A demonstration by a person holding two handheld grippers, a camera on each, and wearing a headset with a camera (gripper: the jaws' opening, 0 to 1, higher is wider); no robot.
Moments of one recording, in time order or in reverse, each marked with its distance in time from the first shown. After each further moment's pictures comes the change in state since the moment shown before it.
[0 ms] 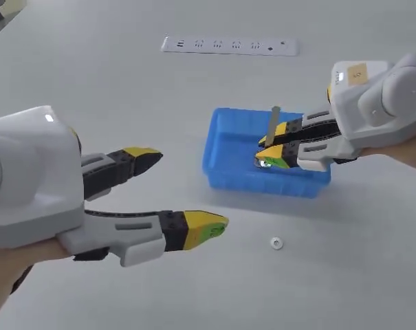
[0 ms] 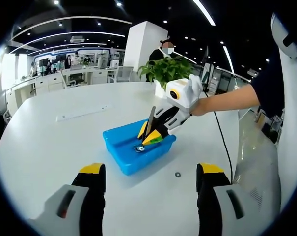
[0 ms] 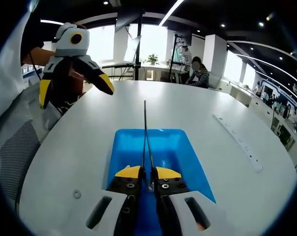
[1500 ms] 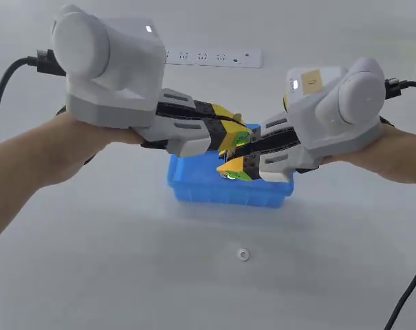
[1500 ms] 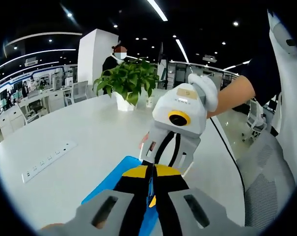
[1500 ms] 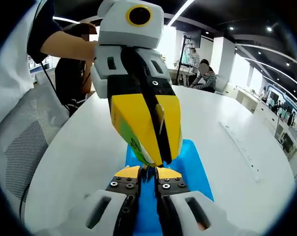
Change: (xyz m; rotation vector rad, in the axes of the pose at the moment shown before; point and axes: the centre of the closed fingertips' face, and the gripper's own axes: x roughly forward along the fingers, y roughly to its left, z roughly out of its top) left arm 0.098 -0.021 0.070 0.270 -0.027 -0.350; right arm -0.005 0.017 0.017 -0.050 0.005 0.054
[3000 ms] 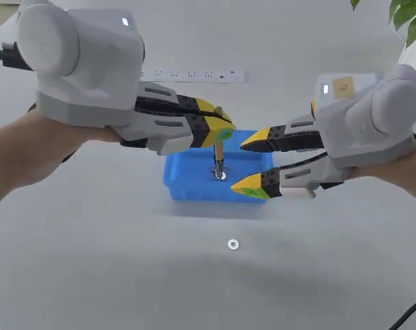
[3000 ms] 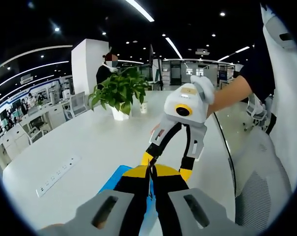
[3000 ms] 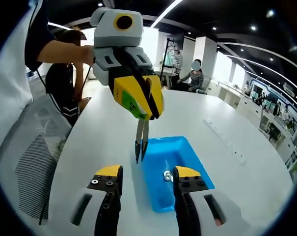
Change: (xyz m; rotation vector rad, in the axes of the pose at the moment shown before) left arm -0.032 -0.042 0.030 0.134 0.000 0.018; right arm -0.062 0.035 0.012 0.077 -0.005 -0.157
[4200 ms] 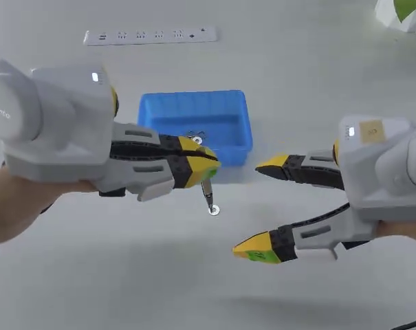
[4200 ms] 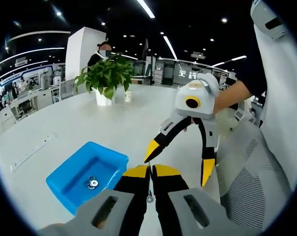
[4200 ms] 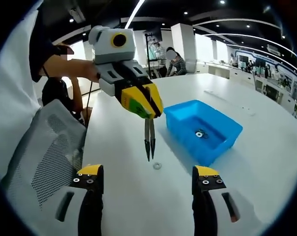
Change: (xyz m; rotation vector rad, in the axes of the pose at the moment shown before) left arm 0.024 -0.054 -0.058 -0.106 0.020 -0.120; right arm -0.013 0.076 -0.060 0.289 0.004 -0.002
